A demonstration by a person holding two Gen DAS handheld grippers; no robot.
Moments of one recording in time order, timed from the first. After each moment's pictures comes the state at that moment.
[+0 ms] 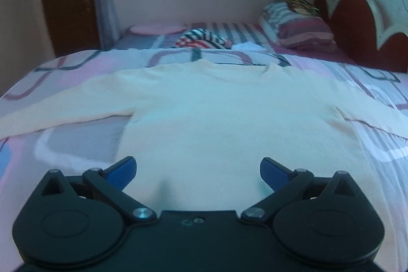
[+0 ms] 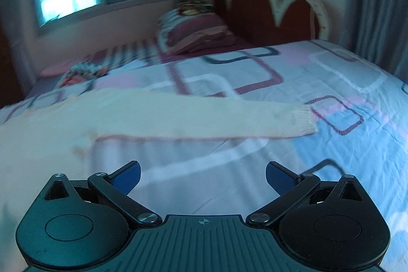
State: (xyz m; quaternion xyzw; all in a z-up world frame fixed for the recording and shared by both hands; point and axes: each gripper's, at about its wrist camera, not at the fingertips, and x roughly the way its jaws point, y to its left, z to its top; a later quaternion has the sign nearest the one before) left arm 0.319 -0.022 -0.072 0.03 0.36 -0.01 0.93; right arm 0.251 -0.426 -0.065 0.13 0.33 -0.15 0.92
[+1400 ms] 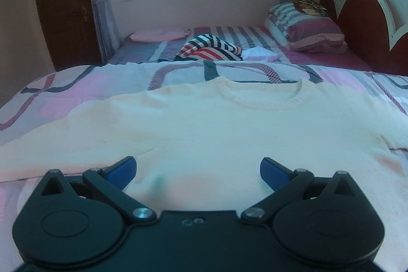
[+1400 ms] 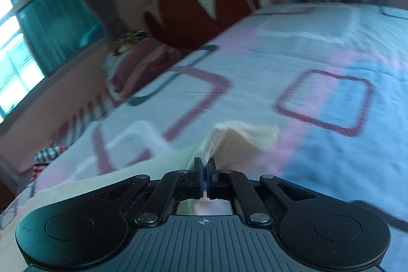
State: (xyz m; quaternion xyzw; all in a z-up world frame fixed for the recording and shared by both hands) left arm 0.410 0.008 -0.083 0.04 0.35 0.00 0.94; right arm 0.326 -0.547 -0.115 0.30 0.25 -0.22 0.89
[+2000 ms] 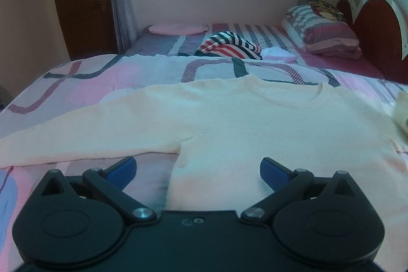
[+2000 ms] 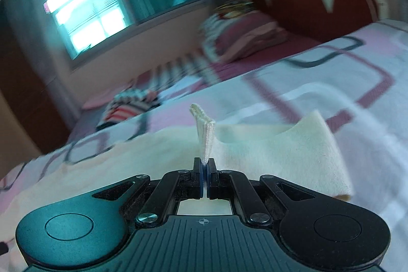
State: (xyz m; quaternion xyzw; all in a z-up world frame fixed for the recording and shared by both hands) left arm 0.388 0.042 -0.070 0.02 0.36 0.03 0.93; right arm 0.402 -0.353 -0.085 0.23 0.29 -0.03 0.93
